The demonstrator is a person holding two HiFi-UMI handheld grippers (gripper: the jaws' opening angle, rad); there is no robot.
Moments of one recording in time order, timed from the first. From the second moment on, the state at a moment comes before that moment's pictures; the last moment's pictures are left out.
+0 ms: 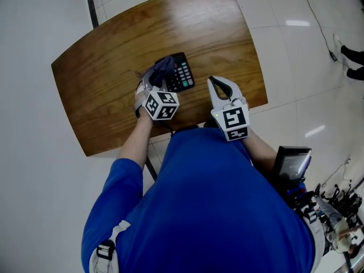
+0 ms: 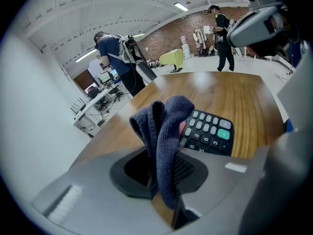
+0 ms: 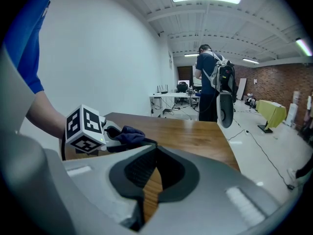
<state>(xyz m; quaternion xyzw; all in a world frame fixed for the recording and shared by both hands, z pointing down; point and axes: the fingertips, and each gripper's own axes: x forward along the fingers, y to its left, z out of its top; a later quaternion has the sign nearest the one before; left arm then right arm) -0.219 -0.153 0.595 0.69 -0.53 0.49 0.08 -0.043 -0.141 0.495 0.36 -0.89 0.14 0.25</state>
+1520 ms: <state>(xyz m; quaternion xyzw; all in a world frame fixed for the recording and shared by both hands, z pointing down) -0.210 -0.135 0.611 0.69 -0.50 0.51 0.08 -0.040 -0.147 0.491 0.36 -0.89 0.12 0.24</state>
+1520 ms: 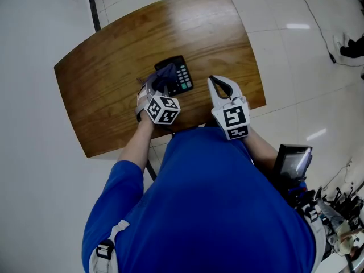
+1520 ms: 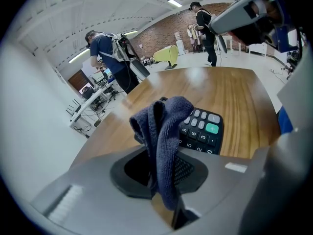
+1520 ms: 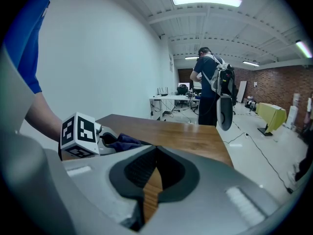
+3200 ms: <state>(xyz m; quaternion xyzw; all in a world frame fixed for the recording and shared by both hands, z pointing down) -0.188 -0.125 0.615 0.70 -0.49 0.51 0.08 -0.028 -0.141 0.502 0.37 -0.89 0.13 0.25</state>
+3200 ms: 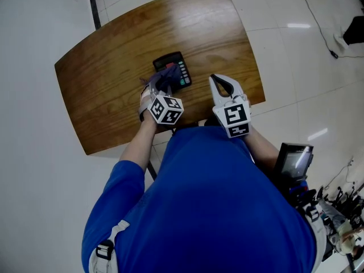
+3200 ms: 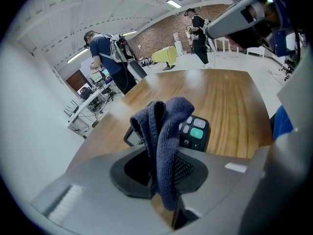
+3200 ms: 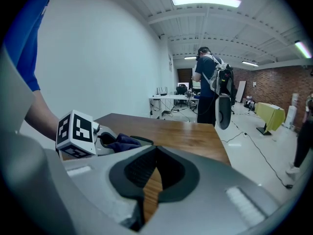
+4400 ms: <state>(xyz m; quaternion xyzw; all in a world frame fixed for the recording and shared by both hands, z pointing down) -0.195 -0.108 0.634 0.69 -0.48 0.53 0.09 -0.026 -0.134 0.507 0.36 -0.89 0.13 0.25</state>
